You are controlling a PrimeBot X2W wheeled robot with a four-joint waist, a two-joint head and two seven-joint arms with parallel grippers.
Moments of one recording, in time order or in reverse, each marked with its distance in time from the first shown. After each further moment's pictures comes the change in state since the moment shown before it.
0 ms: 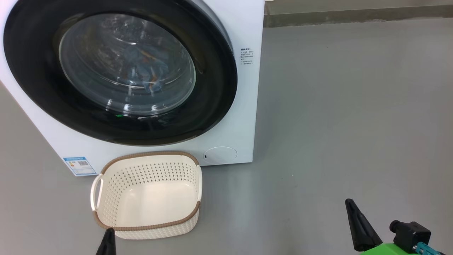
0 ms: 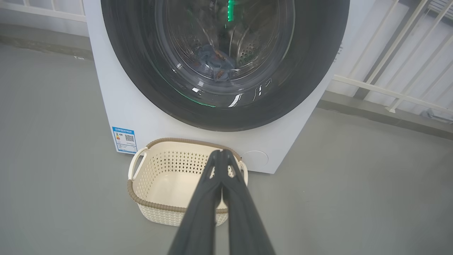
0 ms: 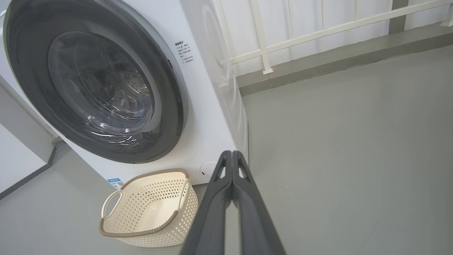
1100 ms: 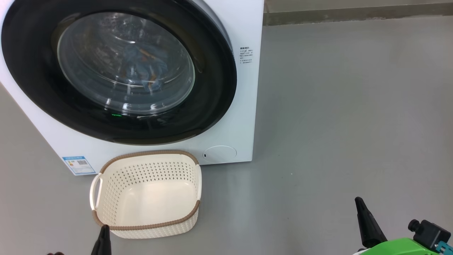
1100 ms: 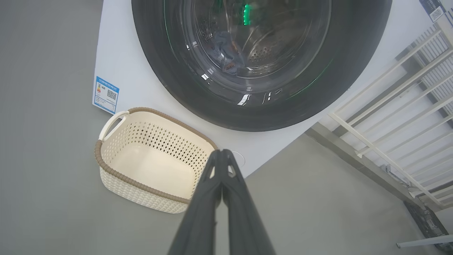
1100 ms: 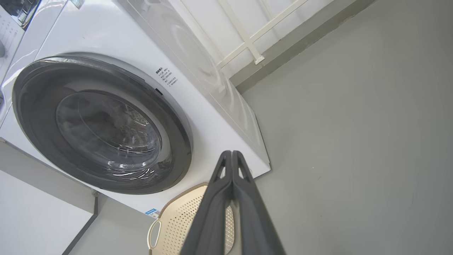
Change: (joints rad) left arm -0.039 0.006 0.009 0.024 -0.356 0.000 0.088; right arm -0.012 -0.004 -0.023 0.004 0.347 0.000 0.086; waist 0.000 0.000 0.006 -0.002
